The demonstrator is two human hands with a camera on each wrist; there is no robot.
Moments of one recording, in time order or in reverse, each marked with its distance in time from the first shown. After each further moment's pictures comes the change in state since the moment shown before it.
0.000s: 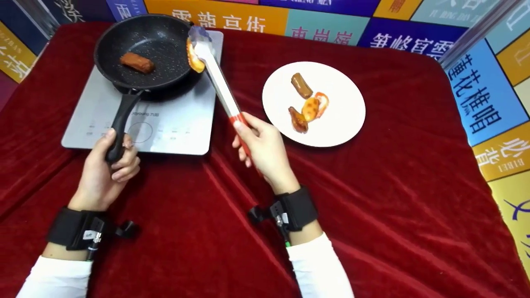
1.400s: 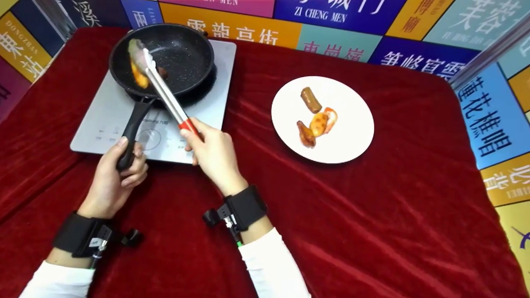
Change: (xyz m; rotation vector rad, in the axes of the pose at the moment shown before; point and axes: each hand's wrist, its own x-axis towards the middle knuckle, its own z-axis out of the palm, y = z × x) left_hand 0.002 -0.004 0.004 0.154 0.071 0.070; right_hand 0.041 0.007 0.092 -0.399 -0.043 -0.110
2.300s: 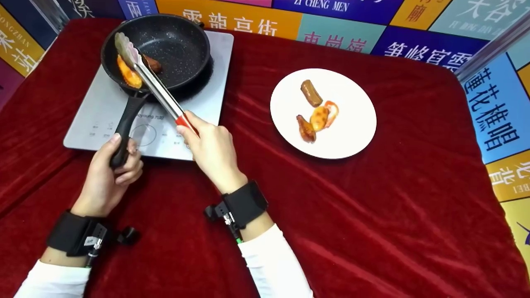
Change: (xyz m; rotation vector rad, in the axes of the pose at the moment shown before) left_hand -0.002 -0.002 -0.003 0.008 -0.014 0.014; right_hand 0.003 0.016 0.001 -0.205 0.058 -0.174
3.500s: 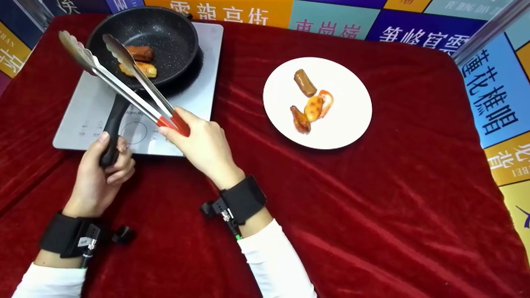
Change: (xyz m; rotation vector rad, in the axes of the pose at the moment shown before) left_hand 0.000 0.002 0.002 -0.028 0.003 -0.019; right_hand -0.001 -0.006 -0.008 0.044 -0.101 0.119
